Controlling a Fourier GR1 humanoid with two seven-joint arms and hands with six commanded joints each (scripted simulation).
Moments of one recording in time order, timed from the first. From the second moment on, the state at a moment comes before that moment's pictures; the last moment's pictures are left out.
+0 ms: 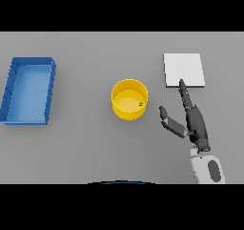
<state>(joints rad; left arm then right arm) -1.11 0.69 -0.50 -0.37 0.22 0.25 0.33 0.05 -0.06 0.13 -1.66 0.24 -0.03 -0.15</state>
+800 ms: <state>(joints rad) -0.63 0.88 -0.65 -1.10 0.48 0.41 0.55 0.04 -0.06 0.14 -1.65 0.24 -0.03 -0.14</state>
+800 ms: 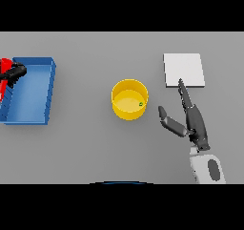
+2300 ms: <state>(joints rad) -0.61 0.89 -0.66 -1.09 0.45 0.31 0.36 -0.37 -0.41 0.50 -1.54 0.77 0.28 -0.15</state>
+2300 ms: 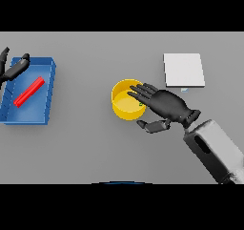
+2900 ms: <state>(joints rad) -0.59 0.90 -0.65 -1.11 0.48 0.31 0.34 -0.63 -0.38 0.69 -1.25 0.91 0.42 -0.20</state>
